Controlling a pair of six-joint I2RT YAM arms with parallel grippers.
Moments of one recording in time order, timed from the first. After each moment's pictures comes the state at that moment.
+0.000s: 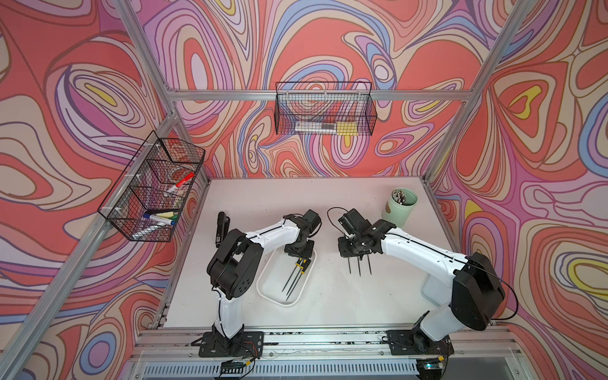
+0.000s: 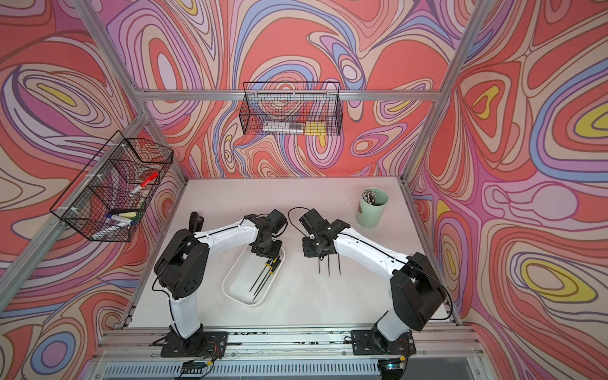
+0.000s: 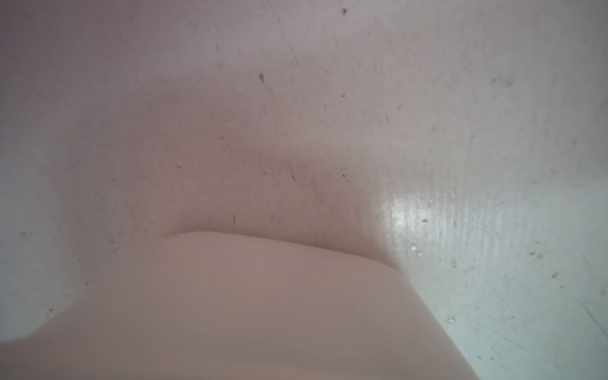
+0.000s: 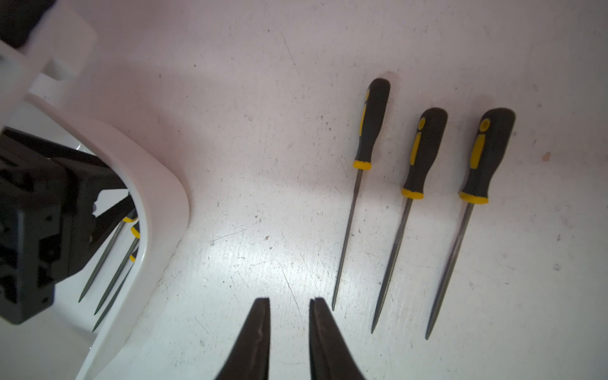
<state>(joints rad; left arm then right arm) -0.64 1.92 1.32 -0.84 -0.06 -0.42 0.67 1.57 1.17 -0.77 0.03 0.49</state>
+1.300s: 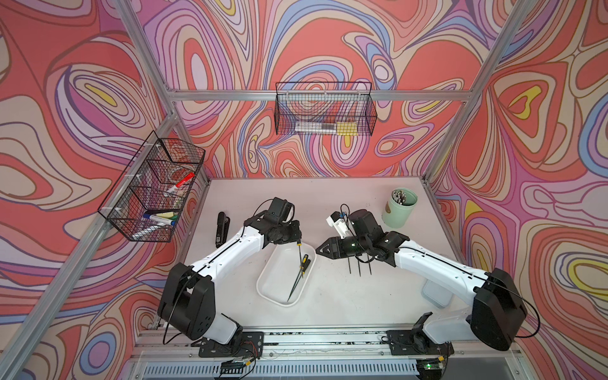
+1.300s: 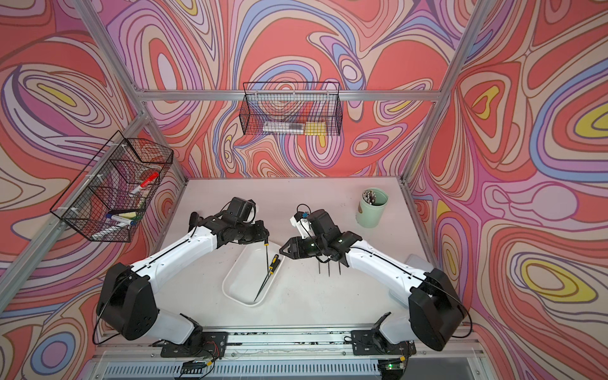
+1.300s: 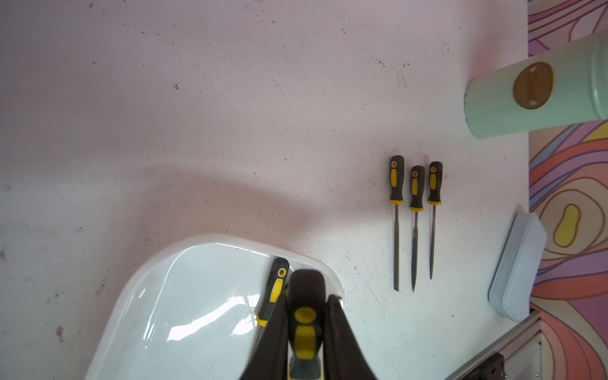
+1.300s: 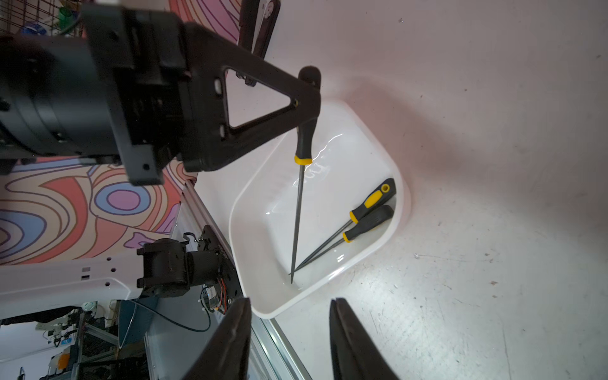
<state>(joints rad) -0.48 1.49 1.12 -0.56 0.20 -0.62 0.67 1.41 0.99 -0.30 -0.55 0.55</state>
